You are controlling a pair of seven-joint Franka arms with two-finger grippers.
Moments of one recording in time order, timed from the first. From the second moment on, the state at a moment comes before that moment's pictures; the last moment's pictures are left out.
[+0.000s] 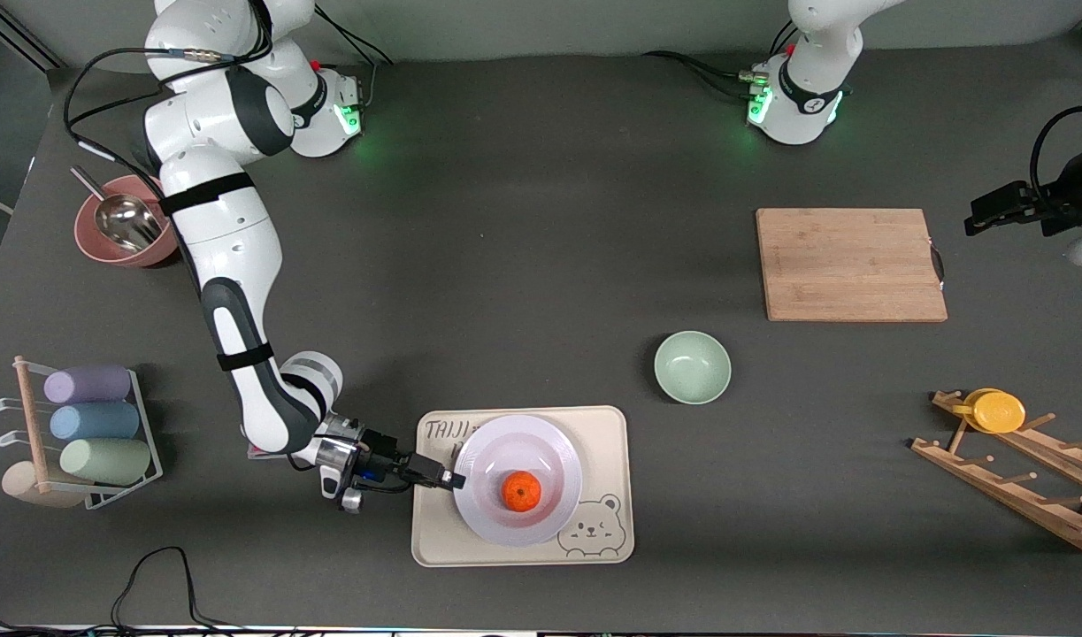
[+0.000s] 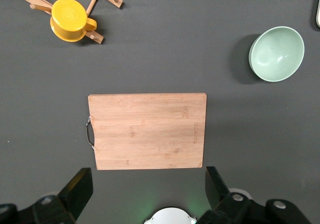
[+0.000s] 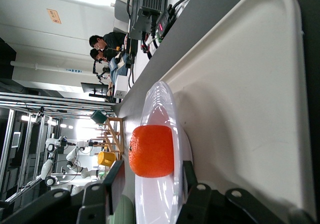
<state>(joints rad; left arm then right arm) 0.44 -0.07 -0.34 -1.74 -0.04 1.54 0.12 0.16 1.12 0.09 -1.22 1.67 2.20 -0.90</state>
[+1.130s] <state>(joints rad) 0.44 -0.07 -0.34 -1.74 -0.04 1.54 0.12 0.08 0.67 0.00 -1.64 1.11 2.20 -0.59</state>
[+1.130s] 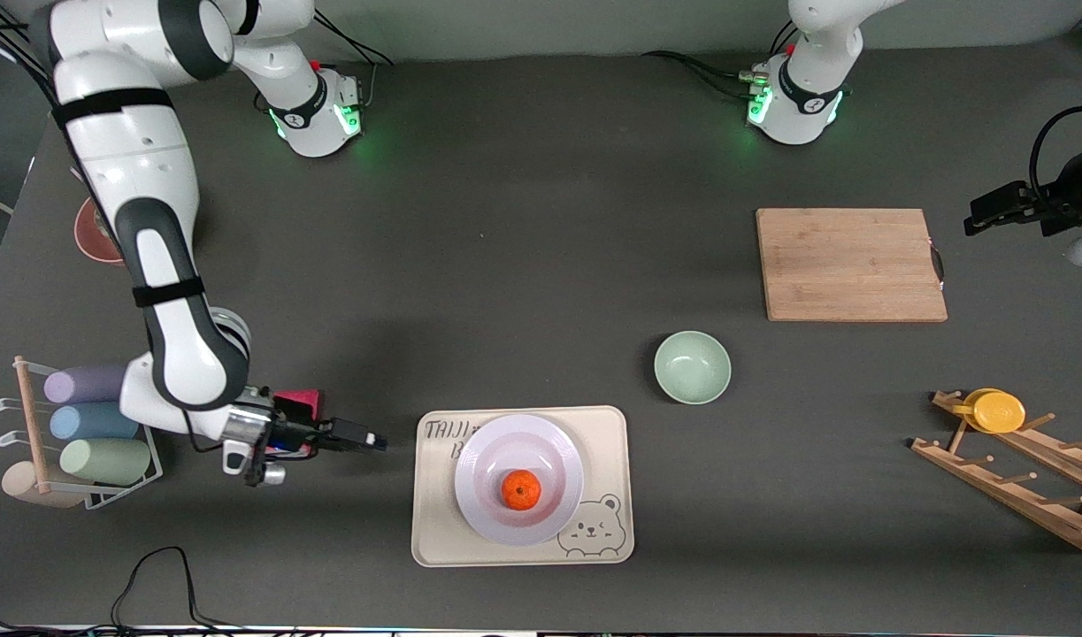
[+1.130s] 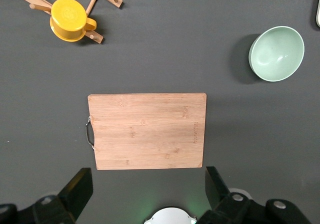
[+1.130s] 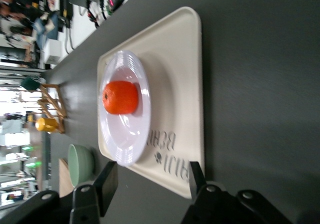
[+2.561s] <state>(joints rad) 0.44 -0.07 -0.34 -1.74 -0.04 1.54 0.12 -0.01 -0.01 -0.08 -1.64 0.05 1.54 -0.10</state>
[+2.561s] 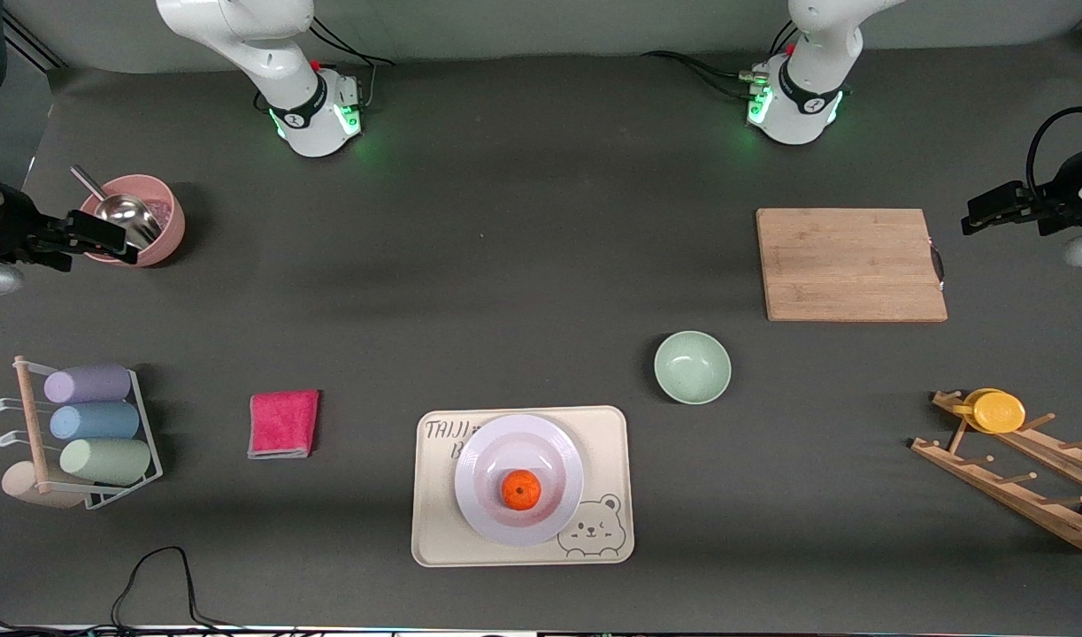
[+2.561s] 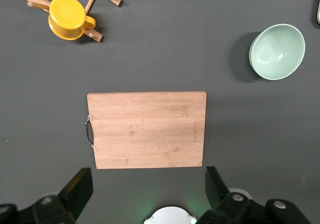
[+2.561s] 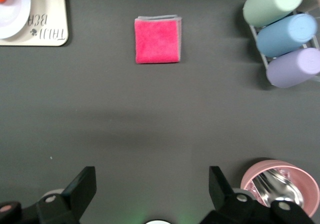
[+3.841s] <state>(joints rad) 0.44 -0.08 -0.36 -1.75 -0.04 1.53 0.12 0.04 0.04 -0.09 -1.58 0.00 1.55 -0.05</state>
